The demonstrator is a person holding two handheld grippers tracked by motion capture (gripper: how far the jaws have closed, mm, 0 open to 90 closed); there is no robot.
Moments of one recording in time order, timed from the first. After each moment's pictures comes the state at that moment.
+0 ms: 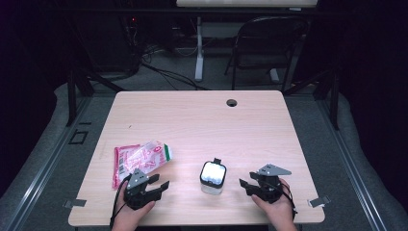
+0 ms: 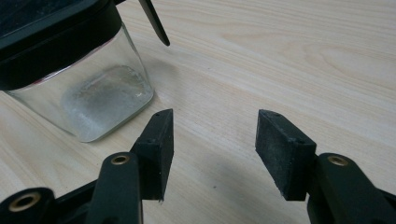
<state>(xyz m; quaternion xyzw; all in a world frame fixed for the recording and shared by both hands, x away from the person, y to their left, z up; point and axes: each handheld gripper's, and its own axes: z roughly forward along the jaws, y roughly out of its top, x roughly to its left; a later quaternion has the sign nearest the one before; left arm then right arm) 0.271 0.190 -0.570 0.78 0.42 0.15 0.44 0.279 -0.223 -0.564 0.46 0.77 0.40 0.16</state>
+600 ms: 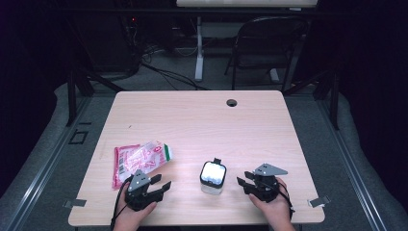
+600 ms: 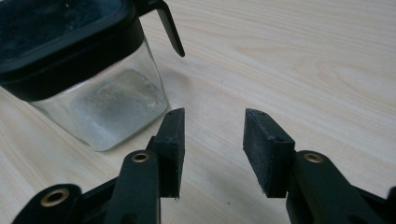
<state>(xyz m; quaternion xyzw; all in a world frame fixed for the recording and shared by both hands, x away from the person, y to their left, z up) 0.264 0.183 -0.563 0.78 0.41 0.15 0.45 0.279 -0.212 -0.559 0.45 0.78 0.41 0.17</state>
